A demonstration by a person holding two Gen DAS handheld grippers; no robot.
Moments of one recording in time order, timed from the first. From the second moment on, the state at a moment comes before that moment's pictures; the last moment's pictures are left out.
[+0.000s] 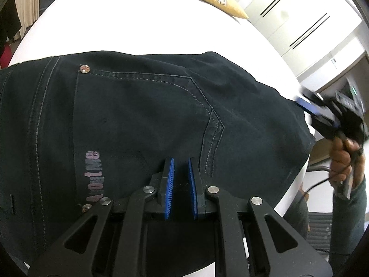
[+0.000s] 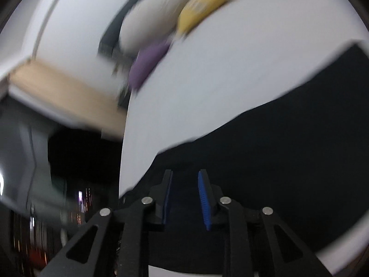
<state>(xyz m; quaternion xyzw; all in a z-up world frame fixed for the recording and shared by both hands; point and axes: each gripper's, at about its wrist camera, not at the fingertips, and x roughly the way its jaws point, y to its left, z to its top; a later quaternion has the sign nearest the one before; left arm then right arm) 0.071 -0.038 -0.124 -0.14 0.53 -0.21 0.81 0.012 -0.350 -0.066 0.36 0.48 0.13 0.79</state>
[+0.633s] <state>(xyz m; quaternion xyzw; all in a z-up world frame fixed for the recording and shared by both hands) 0.067 -0.023 -0.104 -0.15 0.52 -0.21 0.82 -0.068 -0.485 -0.096 0.47 0.38 -0.05 0.79</state>
